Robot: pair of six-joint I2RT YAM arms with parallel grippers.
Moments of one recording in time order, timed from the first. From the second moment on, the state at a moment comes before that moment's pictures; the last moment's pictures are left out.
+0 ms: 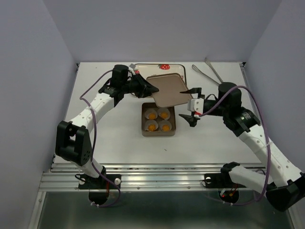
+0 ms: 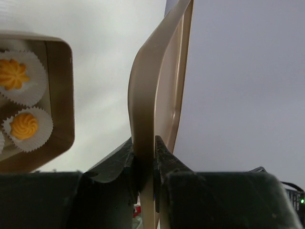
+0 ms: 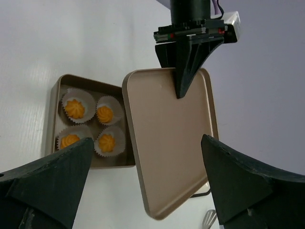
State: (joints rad) left arm -0.38 1.57 1.27 -0.18 0.61 -1.17; right arm 0.44 1.00 1.08 -0.38 -0.79 -0.95
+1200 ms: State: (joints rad) left arm -0.35 1.53 1.22 -0.31 0.56 -1.42; right arm 0.70 1.32 1.03 -0.09 -0.27 -0.96
